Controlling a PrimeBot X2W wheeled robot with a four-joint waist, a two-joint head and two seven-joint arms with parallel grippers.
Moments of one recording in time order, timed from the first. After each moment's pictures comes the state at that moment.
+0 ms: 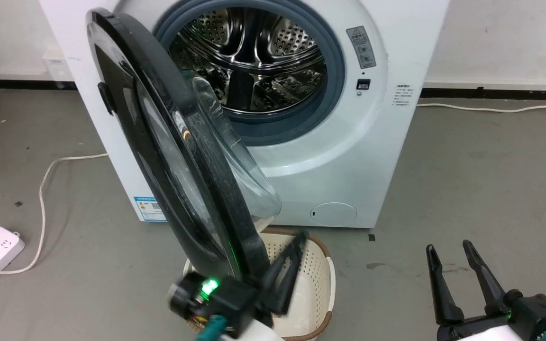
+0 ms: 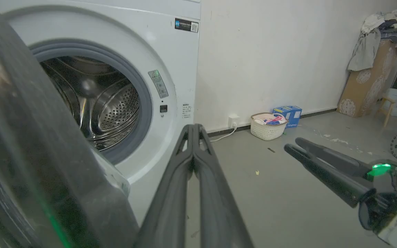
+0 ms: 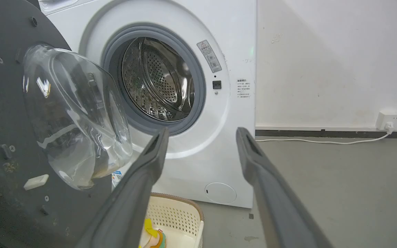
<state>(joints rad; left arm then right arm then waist) -0.05 0.05 -0.47 -0.17 -0.16 -0.03 -0.08 0.08 -0.07 0.05 0.00 0.19 0.13 -0.26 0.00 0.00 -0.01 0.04</state>
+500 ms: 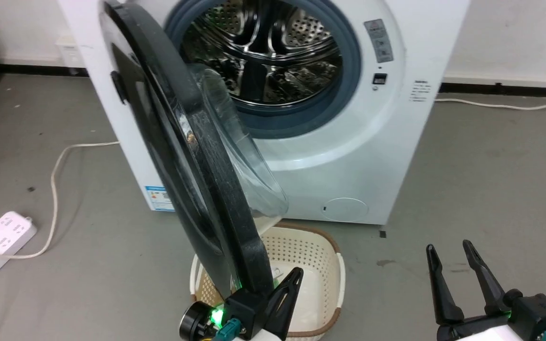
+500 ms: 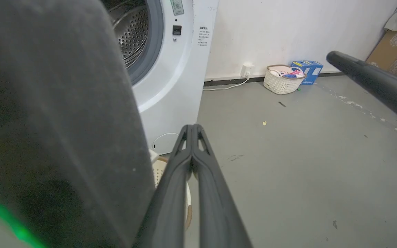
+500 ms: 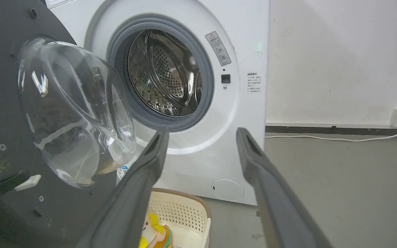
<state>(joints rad) -0.06 0.04 -0.49 0.12 -0.20 0.02 -0.09 0.08 -0.07 0.05 0.00 0.19 0.13 -0.26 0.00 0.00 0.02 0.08</state>
